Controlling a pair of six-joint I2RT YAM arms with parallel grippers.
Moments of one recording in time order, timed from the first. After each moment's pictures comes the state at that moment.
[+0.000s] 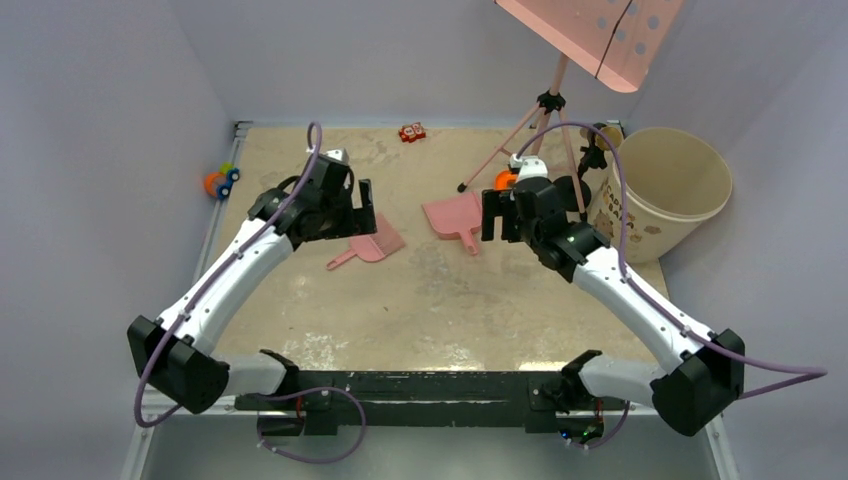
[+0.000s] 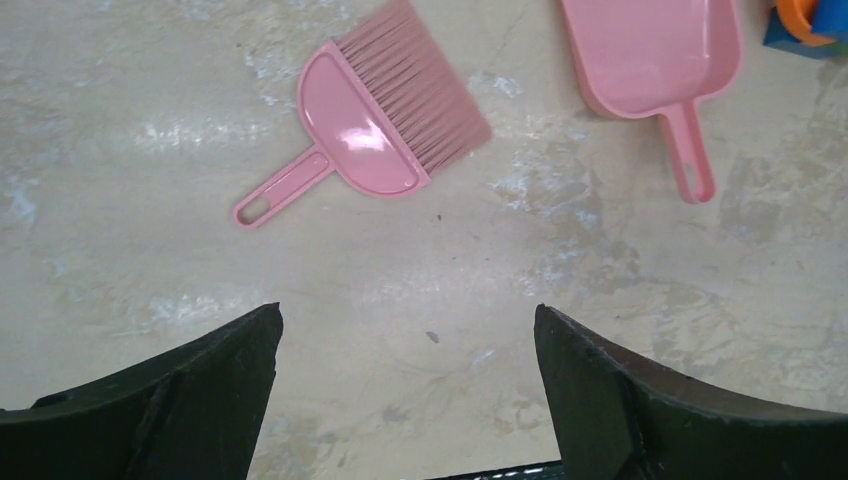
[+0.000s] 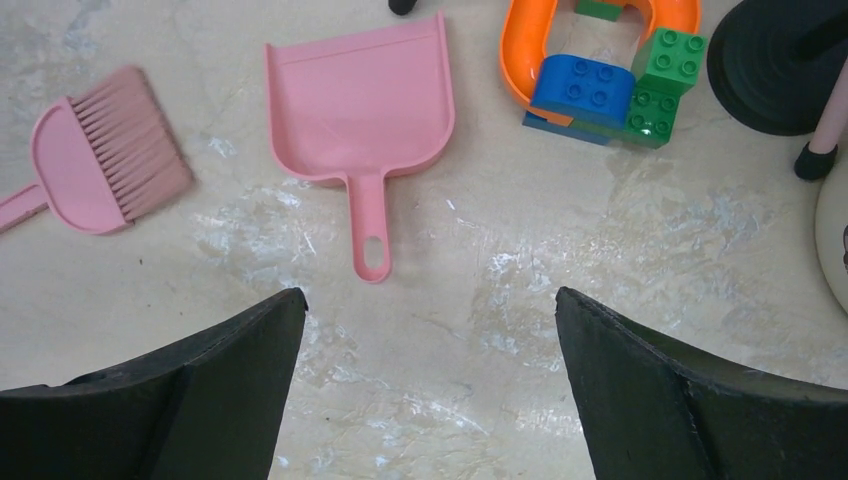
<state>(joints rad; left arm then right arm) -0.48 1.33 1.31 -0.88 -0.13 -0.55 0.55 1.19 1.02 -0.47 0.30 0.31</state>
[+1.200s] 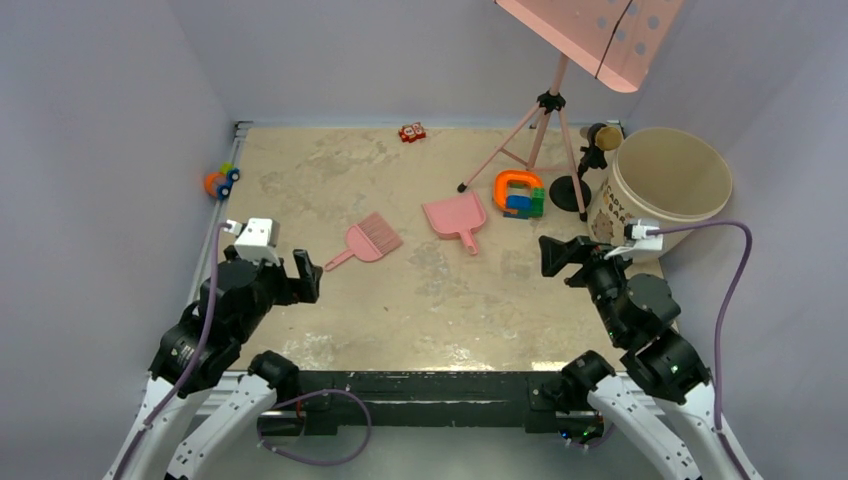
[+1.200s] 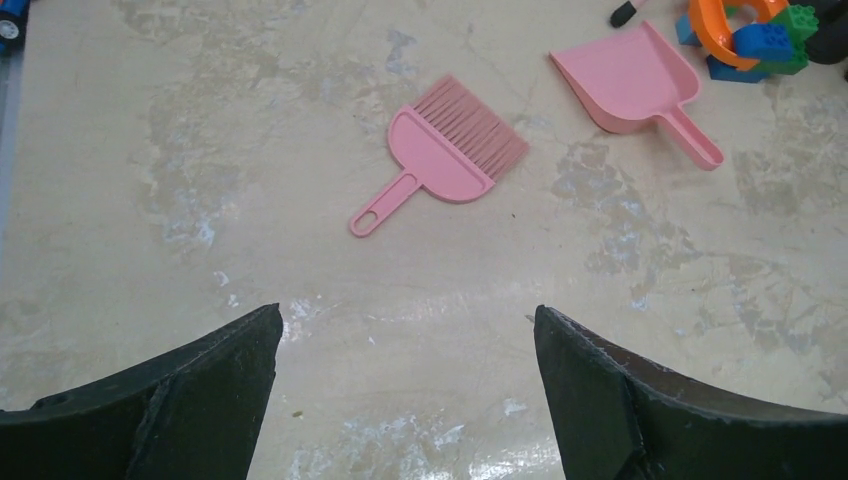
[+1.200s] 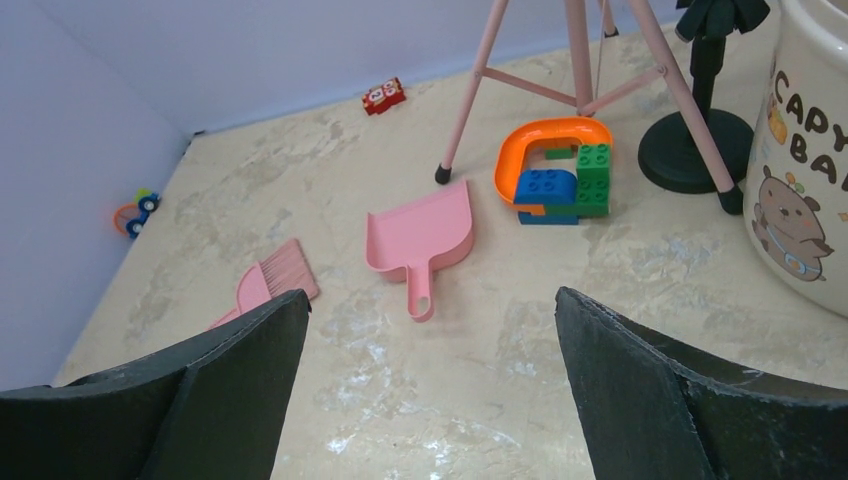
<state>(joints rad) -0.48 0.45 0.88 -0.88 -0.28 -0.30 0.55 0.35 0.76 -0.49 0.37 0.42</state>
